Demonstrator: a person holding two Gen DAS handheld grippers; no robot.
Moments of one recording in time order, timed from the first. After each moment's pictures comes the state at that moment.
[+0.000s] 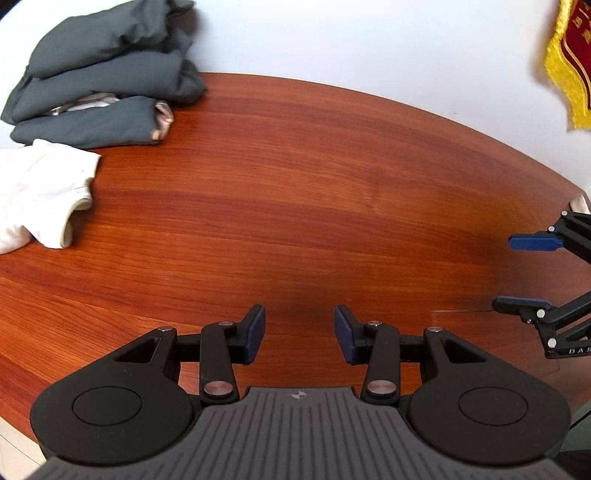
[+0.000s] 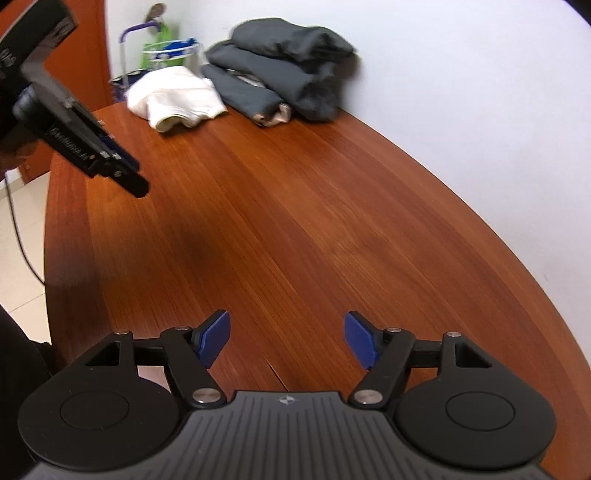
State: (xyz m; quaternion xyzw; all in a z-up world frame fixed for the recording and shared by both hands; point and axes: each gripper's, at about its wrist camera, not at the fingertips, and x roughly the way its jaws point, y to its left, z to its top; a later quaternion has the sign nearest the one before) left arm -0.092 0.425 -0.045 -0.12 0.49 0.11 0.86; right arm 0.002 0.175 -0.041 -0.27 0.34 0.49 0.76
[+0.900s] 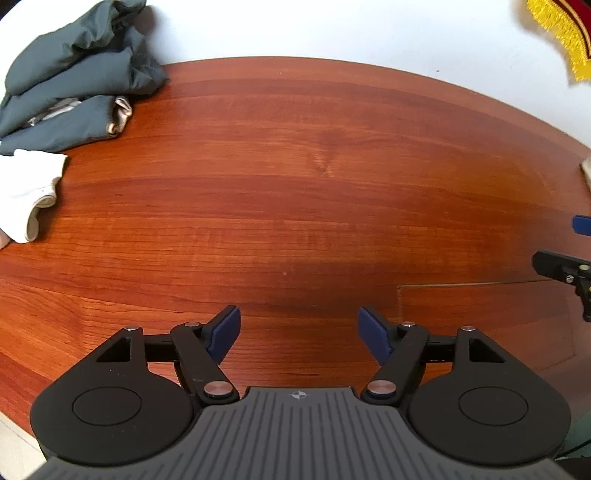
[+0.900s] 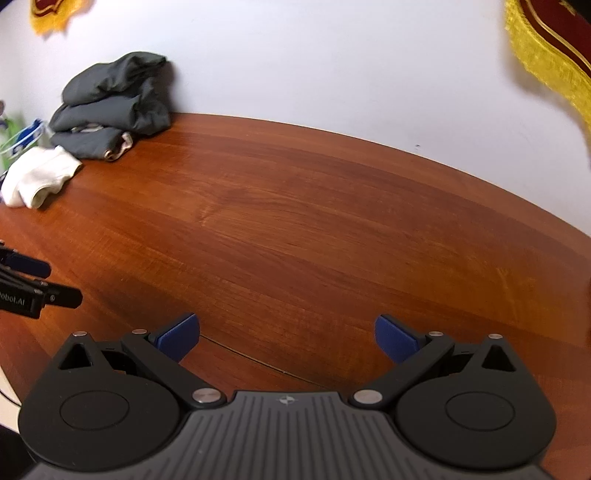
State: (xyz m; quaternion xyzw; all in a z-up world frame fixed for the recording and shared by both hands) left arm -0.070 0.358 -0.083 -0.08 0.52 0.14 0.84; right arm 0.014 0.099 -0.068 -0.11 0.40 0.30 0.86
